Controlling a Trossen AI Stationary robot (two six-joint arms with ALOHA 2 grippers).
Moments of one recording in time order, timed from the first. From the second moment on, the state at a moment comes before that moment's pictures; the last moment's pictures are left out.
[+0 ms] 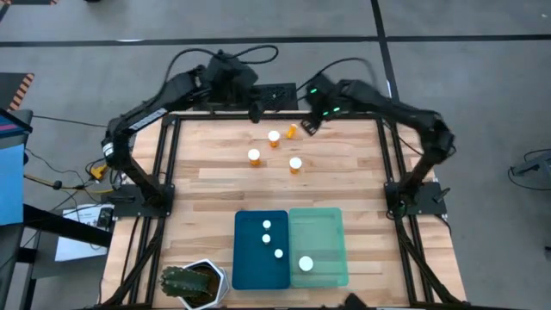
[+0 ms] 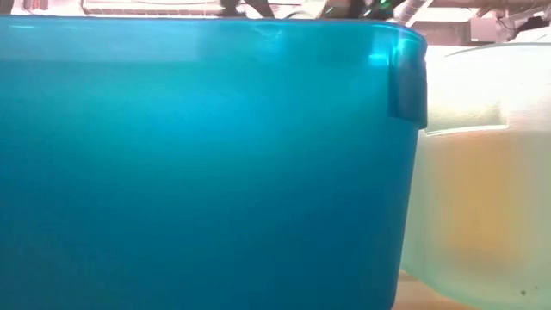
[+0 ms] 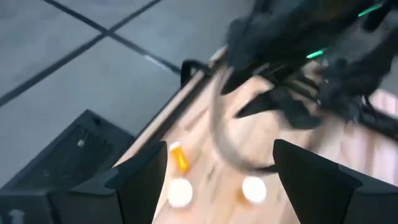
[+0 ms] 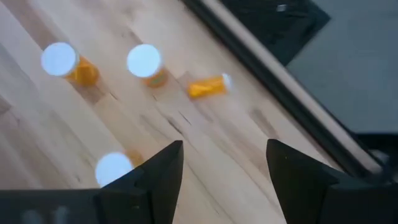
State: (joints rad) left arm 0.48 1.62 1.89 -0.86 0.01 -0.14; right arm -0.54 1.69 1.63 -0.99 0.08 0.16
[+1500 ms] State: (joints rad) left arm 0.58 1.17 1.50 -0.63 0.16 -0.54; right arm -0.65 2.33 2.16 -1.11 -0.20 -0.23
